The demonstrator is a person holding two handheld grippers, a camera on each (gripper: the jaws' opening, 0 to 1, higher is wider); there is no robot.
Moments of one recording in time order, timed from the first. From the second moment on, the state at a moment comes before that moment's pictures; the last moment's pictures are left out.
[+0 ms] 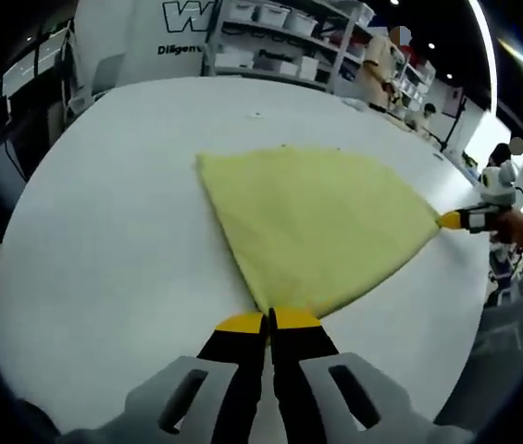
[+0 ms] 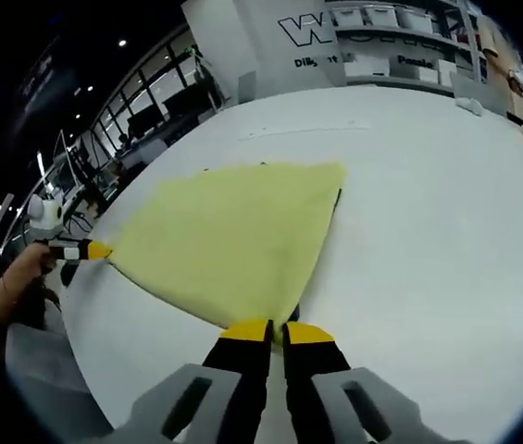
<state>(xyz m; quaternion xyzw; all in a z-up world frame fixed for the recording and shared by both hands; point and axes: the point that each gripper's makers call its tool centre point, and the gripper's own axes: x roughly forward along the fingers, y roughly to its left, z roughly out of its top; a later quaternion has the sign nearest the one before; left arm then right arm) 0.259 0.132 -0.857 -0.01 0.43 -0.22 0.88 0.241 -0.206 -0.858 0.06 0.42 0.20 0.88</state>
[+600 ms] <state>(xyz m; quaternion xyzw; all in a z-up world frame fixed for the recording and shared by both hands) 0.232 0.144 -0.861 0.00 0.44 -0.20 0.87 0.210 -0.198 -0.862 0.06 0.43 0.21 0.88</state>
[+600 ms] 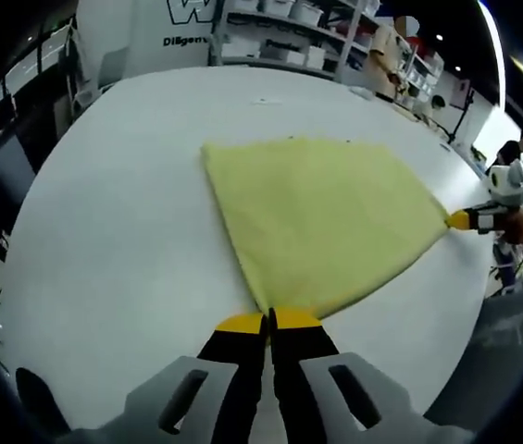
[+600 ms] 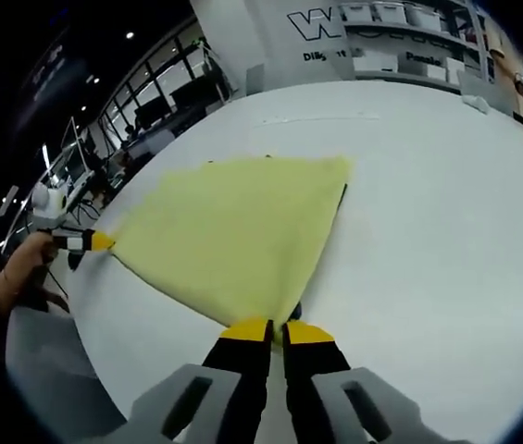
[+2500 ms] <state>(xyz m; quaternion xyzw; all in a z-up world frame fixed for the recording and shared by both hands) 0.174 0.116 -0.788 0.00 0.30 -0.24 0.92 0.163 -0.144 -0.796 0.01 0.32 0.24 0.92</state>
